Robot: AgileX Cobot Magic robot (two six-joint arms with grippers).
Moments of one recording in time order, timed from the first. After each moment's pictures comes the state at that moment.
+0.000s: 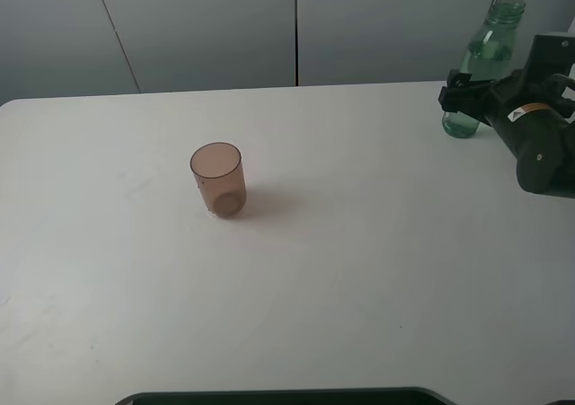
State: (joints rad) left arm -0.07 0.00 -0.51 0.11 1.09 0.03; right arm 0.12 2.00 -0.58 0.25 -1.12 0.01
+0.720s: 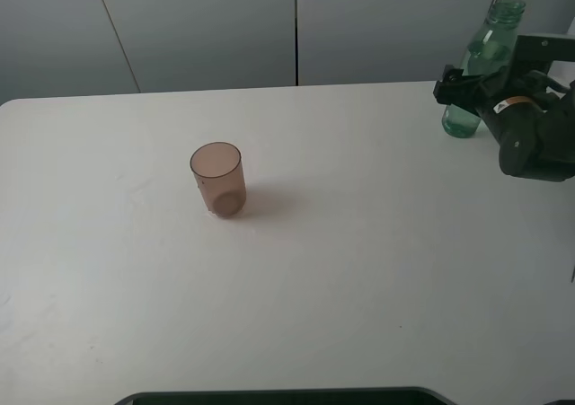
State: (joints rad) left arm -0.07 0.00 -0.51 0.11 1.09 0.03; right arm 0.06 2.15 -0.76 0.20 -1.11 0.01
